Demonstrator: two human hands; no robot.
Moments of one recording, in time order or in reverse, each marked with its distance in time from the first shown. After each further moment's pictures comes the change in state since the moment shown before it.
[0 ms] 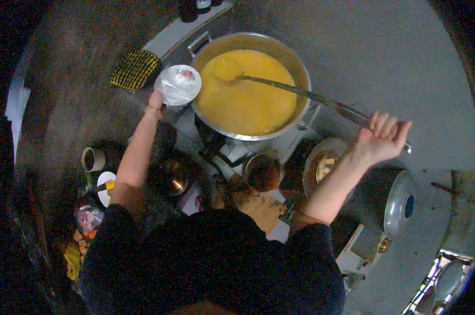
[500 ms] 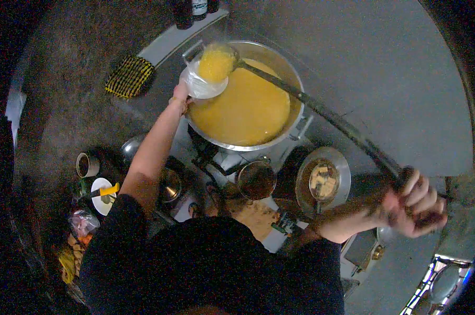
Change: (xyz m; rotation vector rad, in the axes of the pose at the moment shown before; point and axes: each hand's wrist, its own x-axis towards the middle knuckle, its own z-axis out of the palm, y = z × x) left_hand -0.036 0.051 0.106 -0.188 -0.127 -0.066; right_hand 0.002 -0.095 0.011 0.342 -0.733 -0.145
